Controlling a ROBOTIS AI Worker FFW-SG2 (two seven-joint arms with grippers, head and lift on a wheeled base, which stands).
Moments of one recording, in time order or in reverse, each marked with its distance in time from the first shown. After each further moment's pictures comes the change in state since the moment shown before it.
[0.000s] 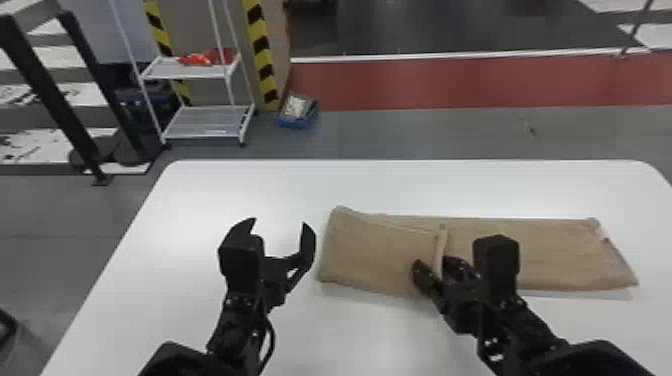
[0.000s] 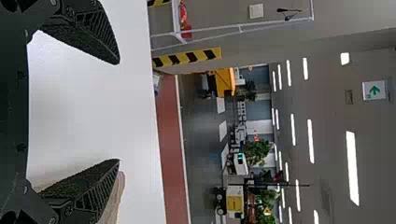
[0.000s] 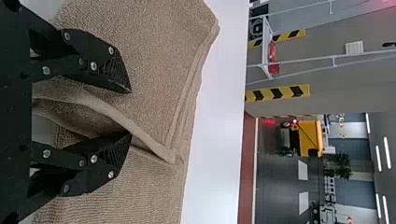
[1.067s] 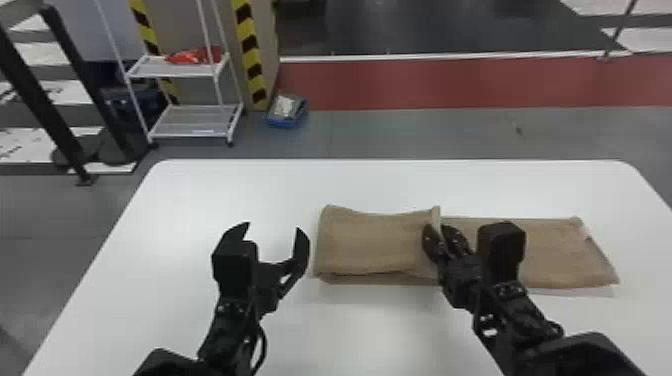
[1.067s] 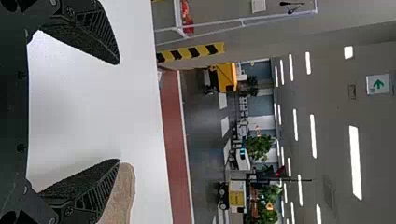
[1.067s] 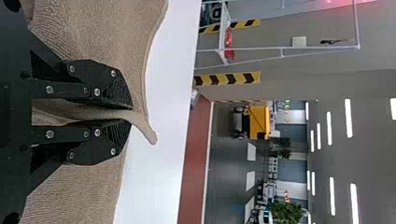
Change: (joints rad) left arm 0.006 0.000 -0.018 0.008 -0.008 -0.003 -0.005; right arm -0.025 -0.004 -0.024 0.069 0.038 -0.224 -0.036
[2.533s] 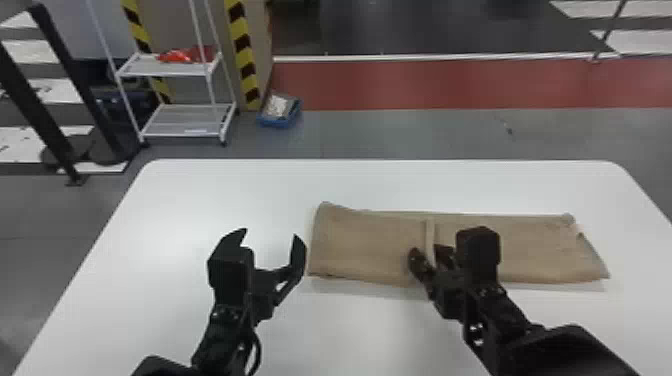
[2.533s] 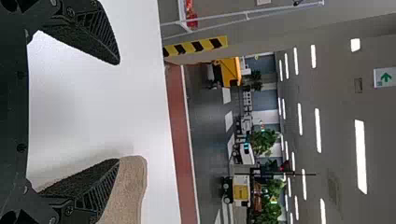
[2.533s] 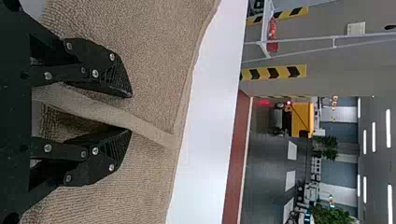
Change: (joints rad) left arm 0.009 0.000 -0.004 0.009 -0.002 0.000 -0.021; right arm -0.020 0.003 0.014 0.008 0.013 0.167 -0.023
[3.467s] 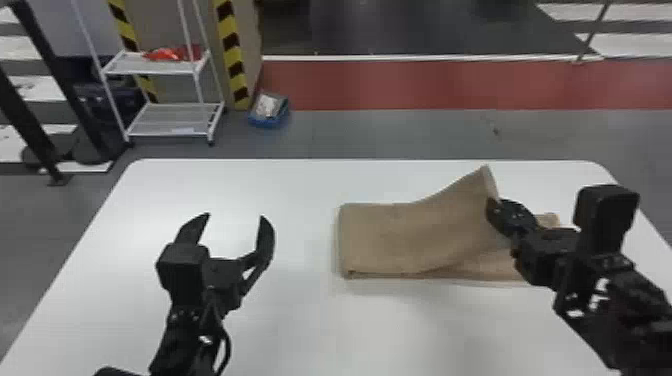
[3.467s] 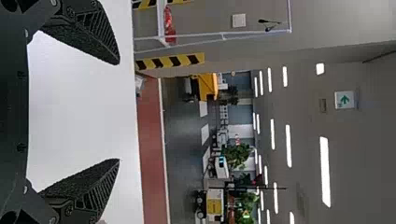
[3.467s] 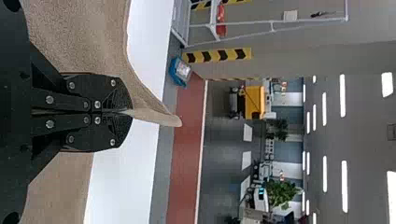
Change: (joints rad) left arm 0.045 0.006 0.052 -0.065 0.018 -0.103 0.027; right arm 0.112 -0.076 -0.299 -0.371 -0.077 0.111 0.172
